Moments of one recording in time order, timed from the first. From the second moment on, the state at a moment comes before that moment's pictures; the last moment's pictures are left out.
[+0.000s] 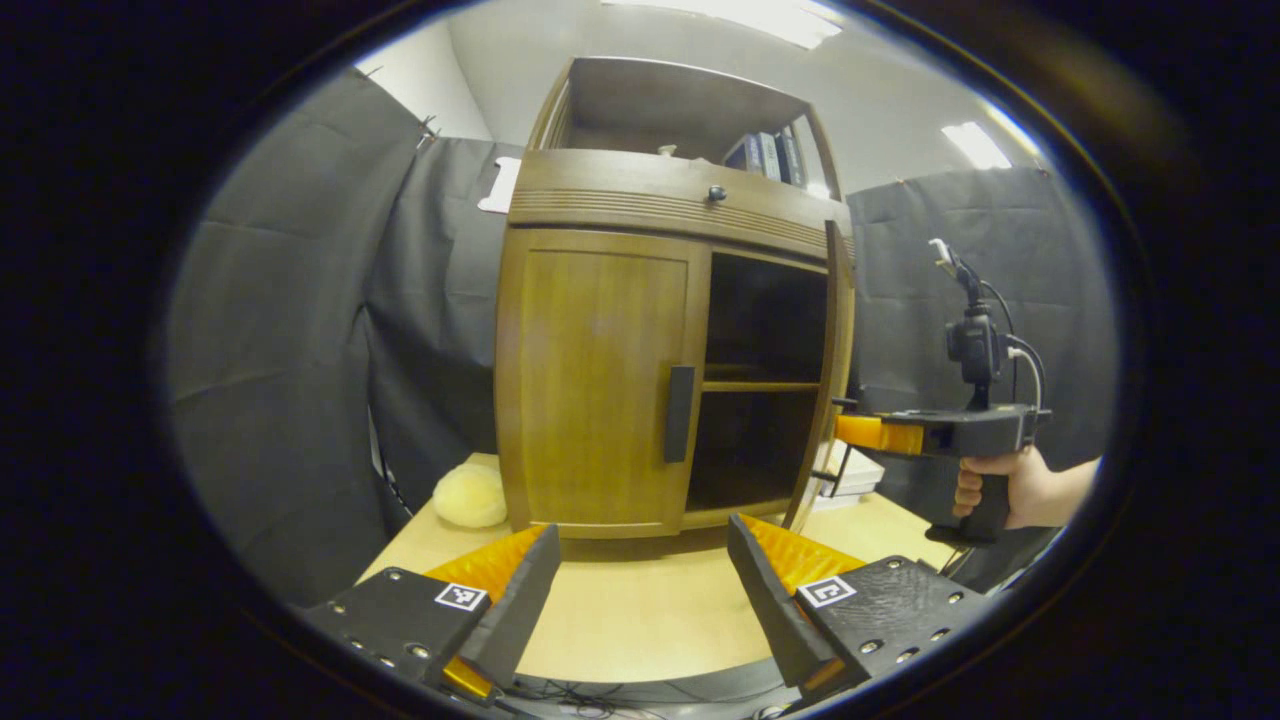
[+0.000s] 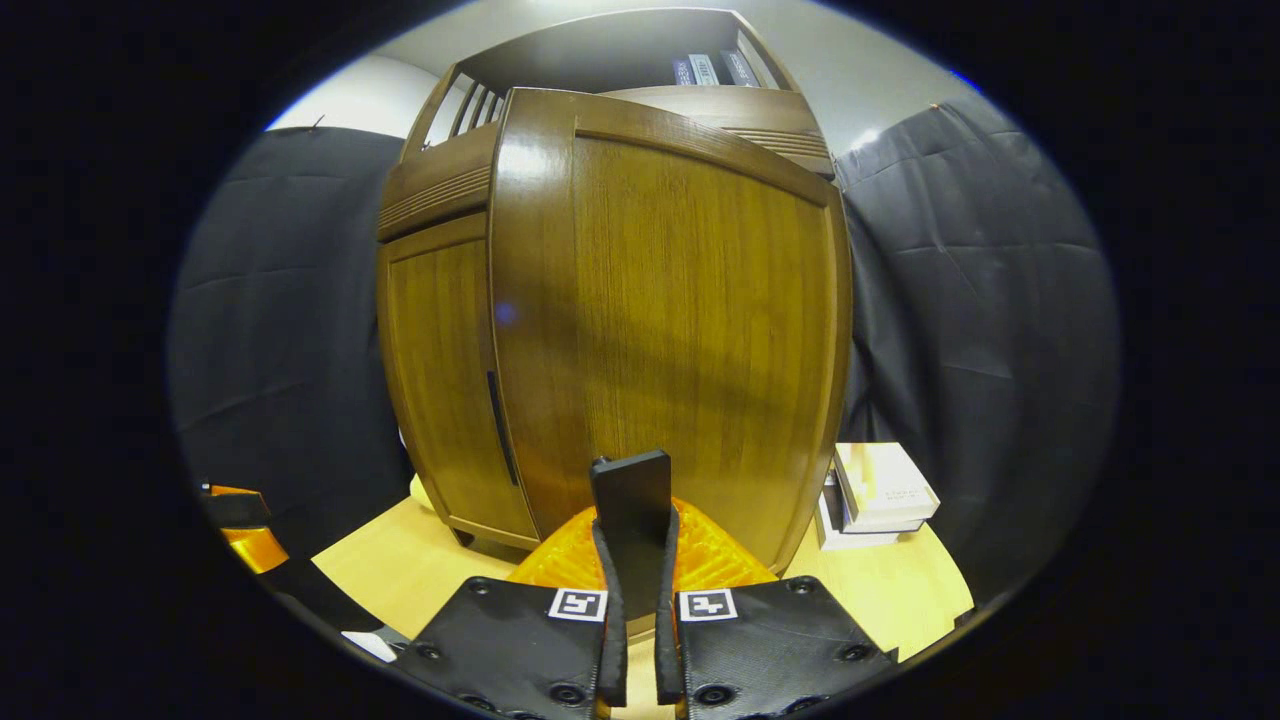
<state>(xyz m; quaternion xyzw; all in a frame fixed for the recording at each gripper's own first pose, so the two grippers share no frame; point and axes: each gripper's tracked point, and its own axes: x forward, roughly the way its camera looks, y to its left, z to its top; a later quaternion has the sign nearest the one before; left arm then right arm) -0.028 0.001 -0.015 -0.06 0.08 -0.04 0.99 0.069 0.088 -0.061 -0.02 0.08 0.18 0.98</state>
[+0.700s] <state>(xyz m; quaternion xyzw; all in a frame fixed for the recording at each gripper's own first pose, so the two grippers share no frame) -0.003 0.016 0.005 -0.02 0.07 0.06 1.00 0.042 0.009 -0.062 -0.03 0.09 0.29 0.95</state>
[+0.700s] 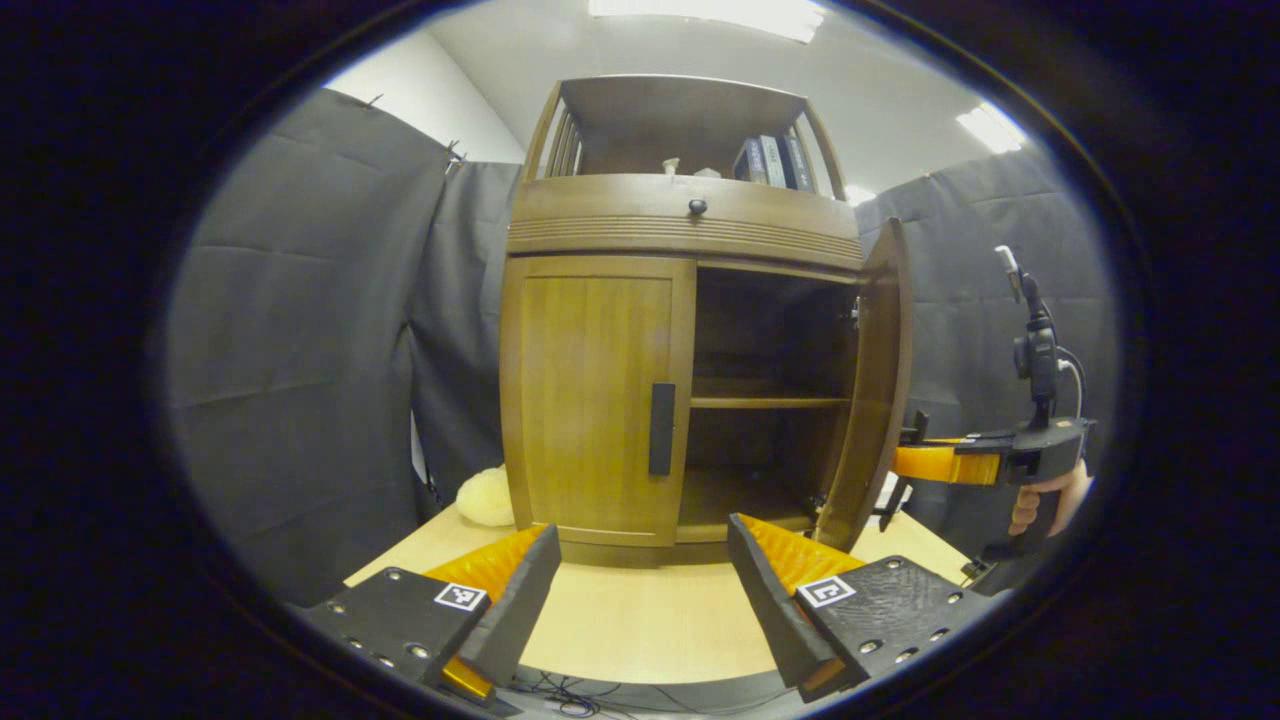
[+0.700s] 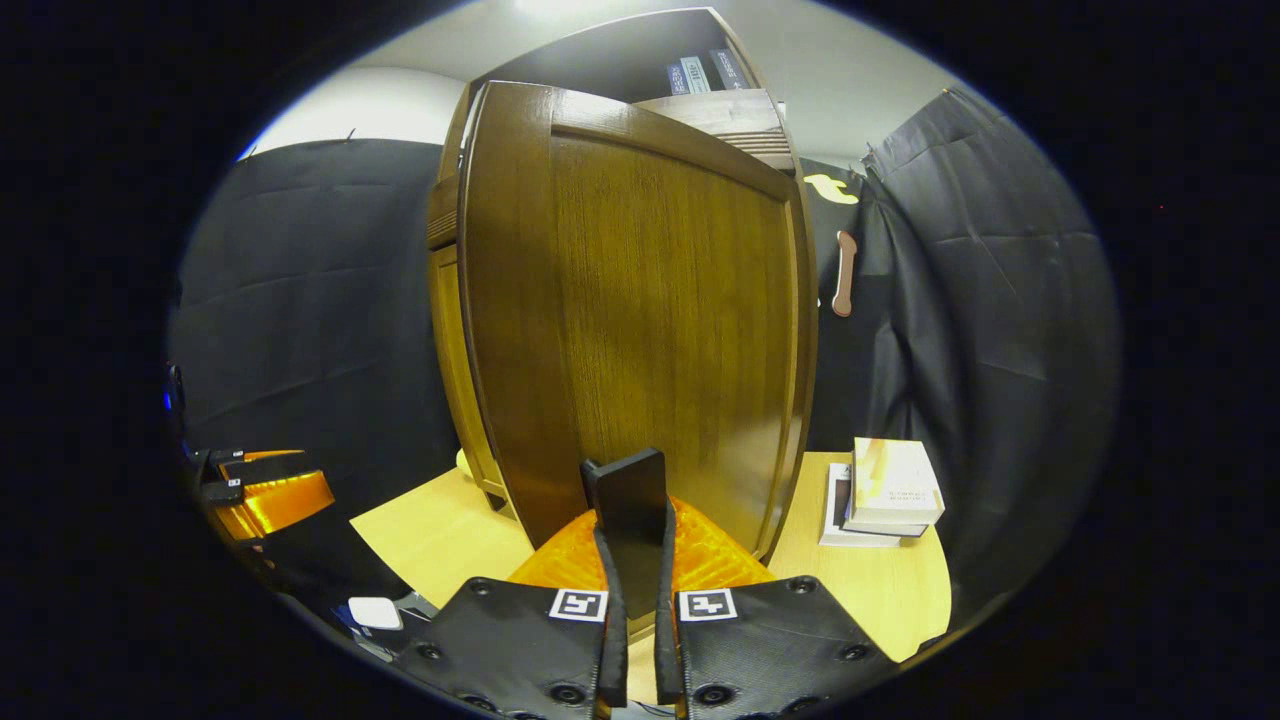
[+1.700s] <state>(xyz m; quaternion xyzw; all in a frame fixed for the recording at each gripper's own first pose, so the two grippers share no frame) -0.004 0.015 0.004 -0.01 0.07 0.09 0.99 0.067 -0.113 -0.059 0.00 0.05 0.29 0.96</state>
